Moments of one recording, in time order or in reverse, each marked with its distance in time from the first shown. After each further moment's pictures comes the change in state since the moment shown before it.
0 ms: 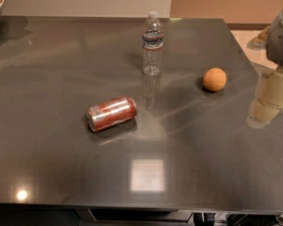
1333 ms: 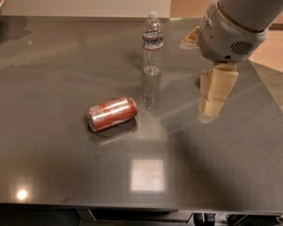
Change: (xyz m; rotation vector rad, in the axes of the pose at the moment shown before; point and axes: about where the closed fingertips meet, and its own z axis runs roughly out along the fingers) arm -0.100 0.013 0.029 -0.103 -0.107 -0.318
